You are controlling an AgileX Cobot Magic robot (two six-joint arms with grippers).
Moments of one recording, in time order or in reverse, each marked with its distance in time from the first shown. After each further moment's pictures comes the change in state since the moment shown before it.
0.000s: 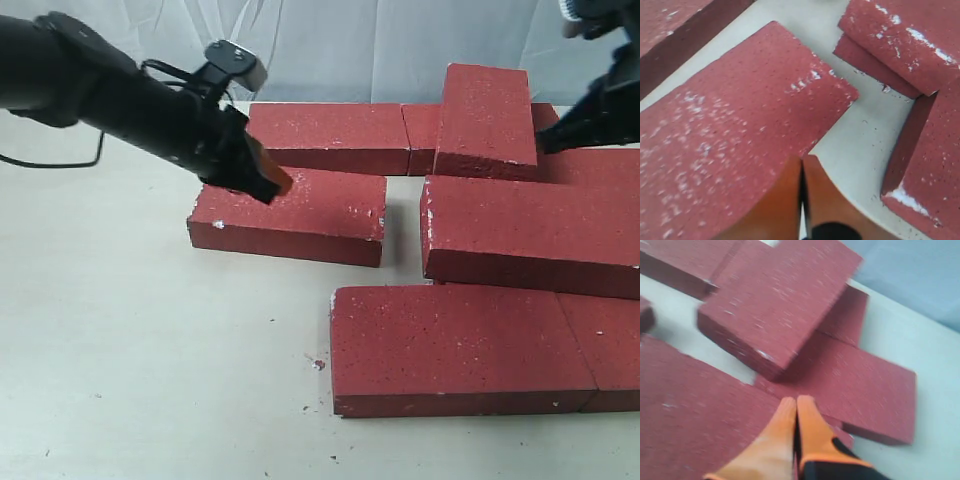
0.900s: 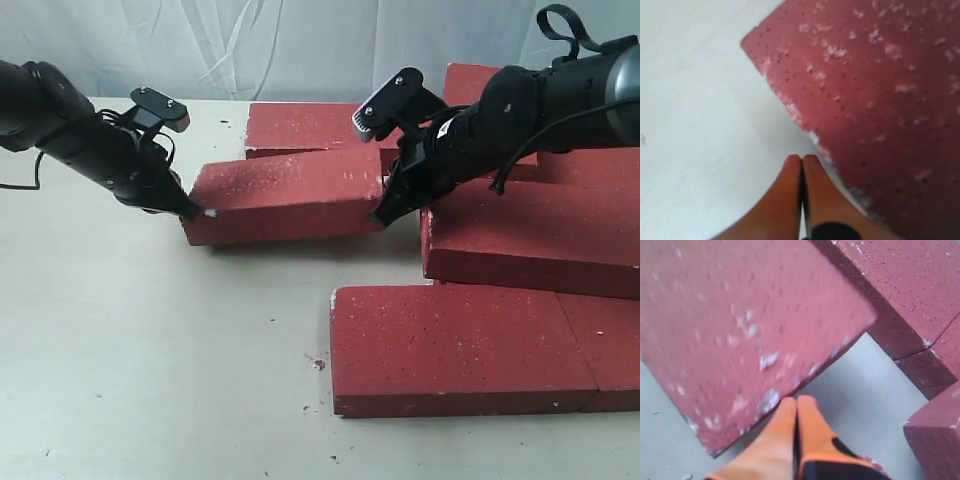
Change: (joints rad) left arm 0.201 0.152 -0.001 0.380 -0.176 -0.257; right arm 0.250 0.517 -0.193 0.613 -0.167 -0.712
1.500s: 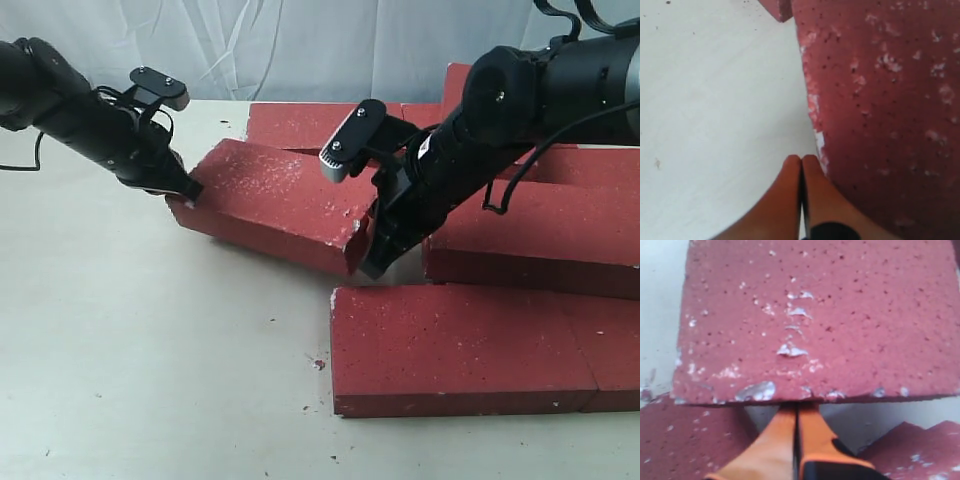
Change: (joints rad) left arm -0.005 0.000 -0.068 -0.035 0.085 0.013; right arm 0.112 -0.100 0.002 0.001 0.307 -0.036
